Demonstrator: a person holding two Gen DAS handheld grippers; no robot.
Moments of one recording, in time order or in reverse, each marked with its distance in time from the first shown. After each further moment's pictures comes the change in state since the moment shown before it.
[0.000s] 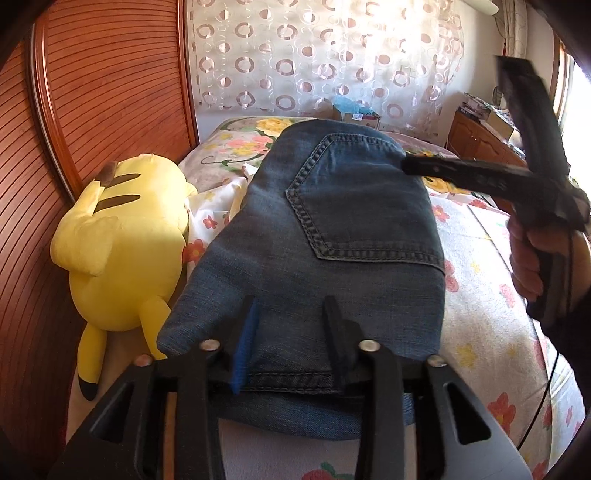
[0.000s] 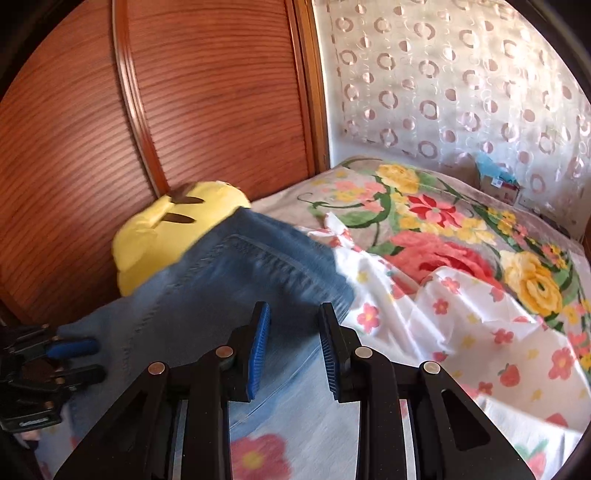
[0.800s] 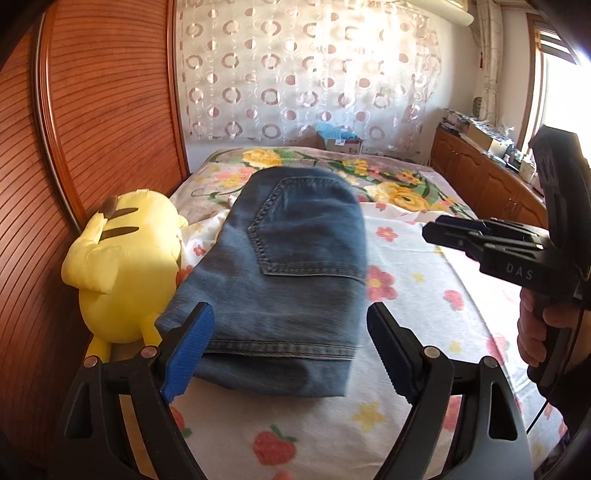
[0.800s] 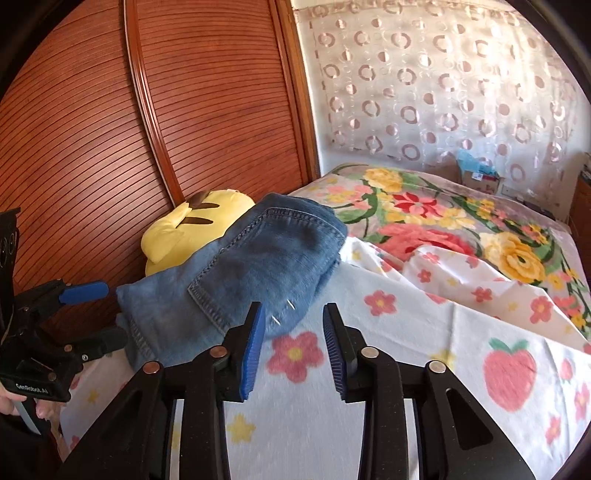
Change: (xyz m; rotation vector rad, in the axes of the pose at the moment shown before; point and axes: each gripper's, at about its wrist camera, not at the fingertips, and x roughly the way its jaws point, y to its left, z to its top) left arm -0.067 -0.038 -0.007 0.046 -0.113 -0.029; right arm -0.113 0.028 -0.062 0.048 -0.068 -0.063
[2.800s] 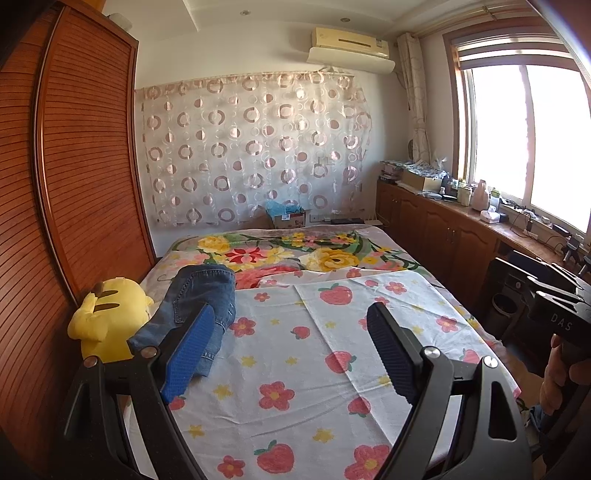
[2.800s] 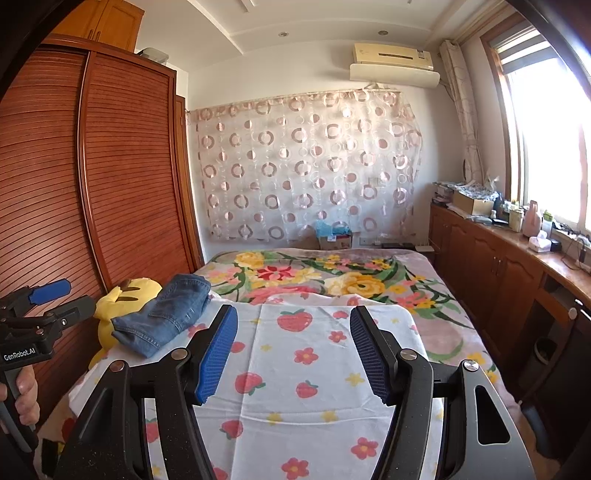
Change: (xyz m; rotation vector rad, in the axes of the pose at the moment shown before) left arm -0.194 -0.158 -0.027 0.138 -0.301 -0.083; right arm -0.323 0.070 -0.138 0.148 -0.338 -0.446
